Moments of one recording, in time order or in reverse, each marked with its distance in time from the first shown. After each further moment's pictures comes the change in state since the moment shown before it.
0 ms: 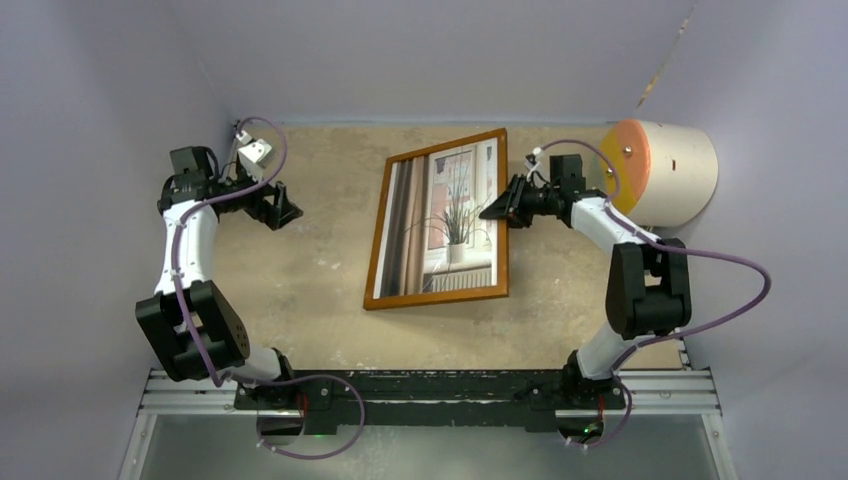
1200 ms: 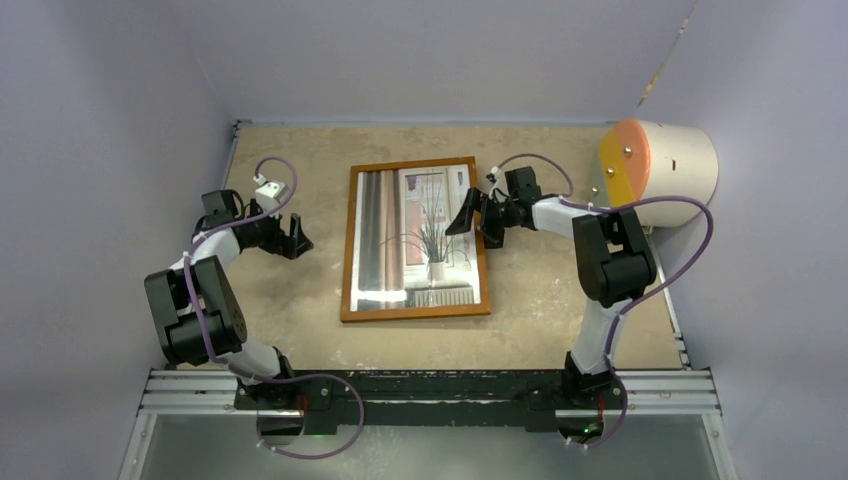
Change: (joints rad) left arm -0.001 0.085 -0.397 0.407 -0.162 -0.188; right arm 0.152 0.268 -0.016 0.124 0.113 -0.061
